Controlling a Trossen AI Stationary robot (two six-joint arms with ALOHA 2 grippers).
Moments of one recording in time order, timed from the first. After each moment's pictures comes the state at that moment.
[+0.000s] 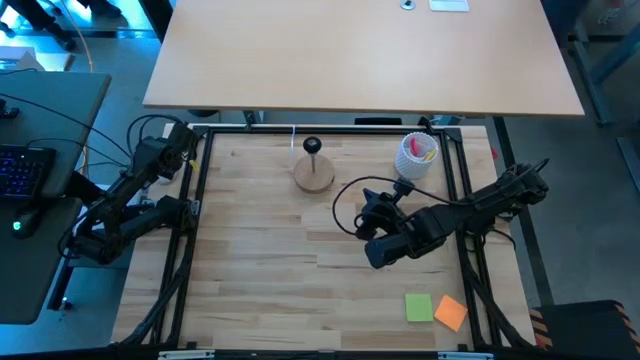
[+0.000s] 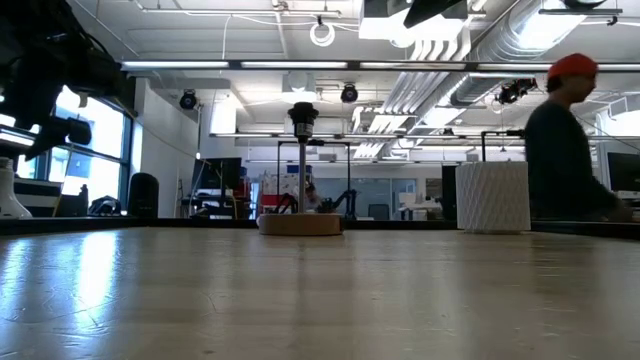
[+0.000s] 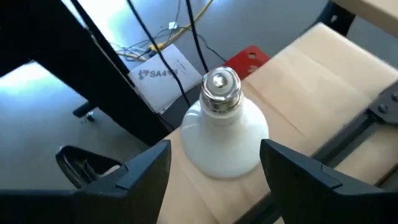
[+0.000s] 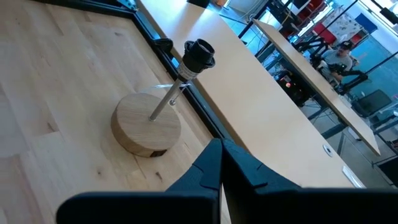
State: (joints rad) left arm 1.26 0.84 0.62 -1.14 -0.78 -1.10; right arm 0.42 1.58 1.39 -1.01 1.18 0.53
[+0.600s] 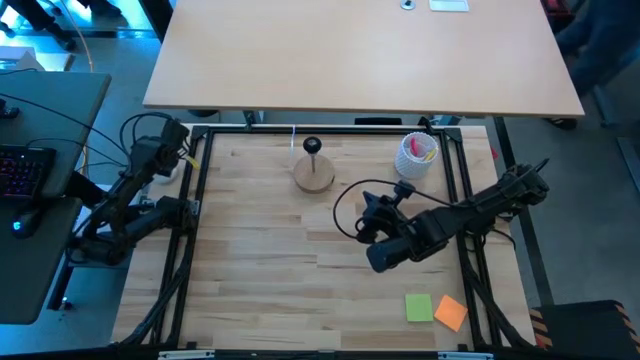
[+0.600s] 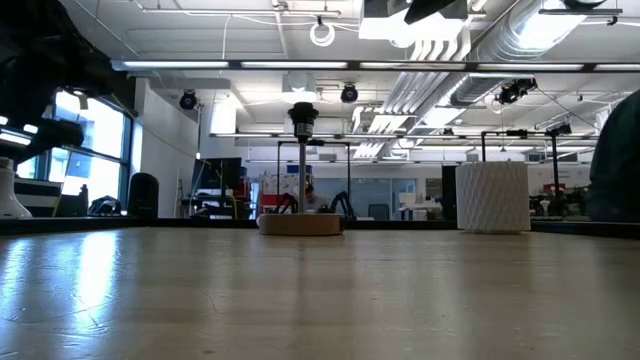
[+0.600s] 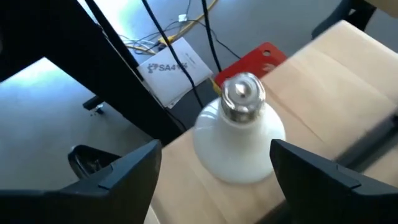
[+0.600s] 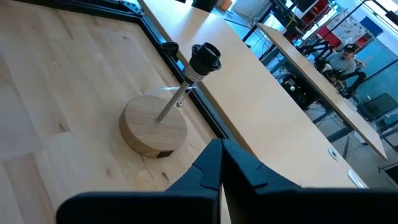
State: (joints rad) left arm 1.37 0.84 0.62 -1.10 -0.75 -0.99; right arm 0.45 1.58 1.39 -1.00 1.18 0.54
